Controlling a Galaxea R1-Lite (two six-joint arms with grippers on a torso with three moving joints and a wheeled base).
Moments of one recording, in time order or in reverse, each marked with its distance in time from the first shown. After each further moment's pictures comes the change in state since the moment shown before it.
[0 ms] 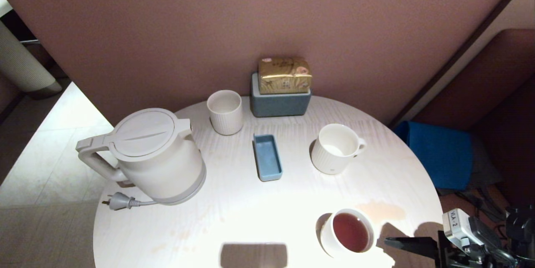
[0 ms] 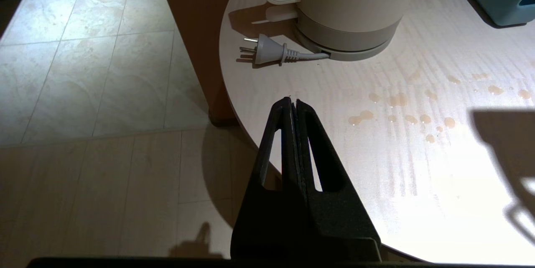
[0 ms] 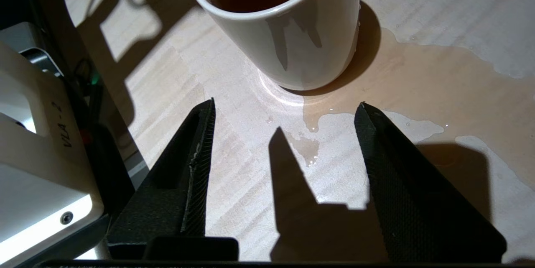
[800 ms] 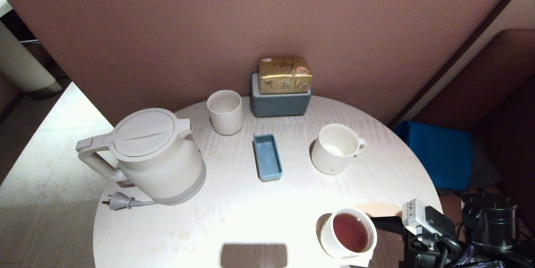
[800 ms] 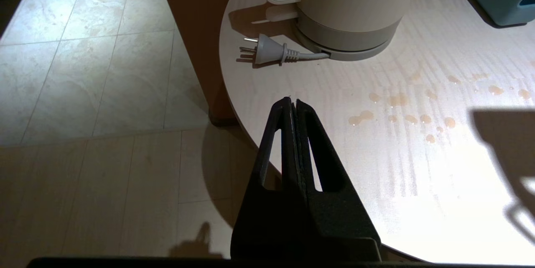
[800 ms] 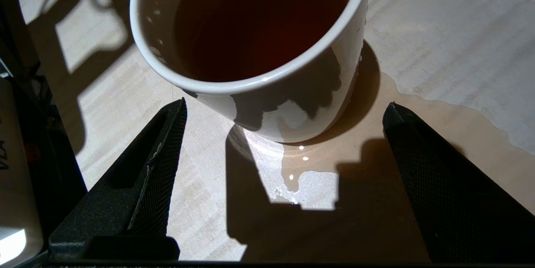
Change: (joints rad) left arm 0.000 0.000 0.000 0.000 0.000 0.000; right arm 0.144 0.207 -0.068 -0.189 -0.122 -0.008
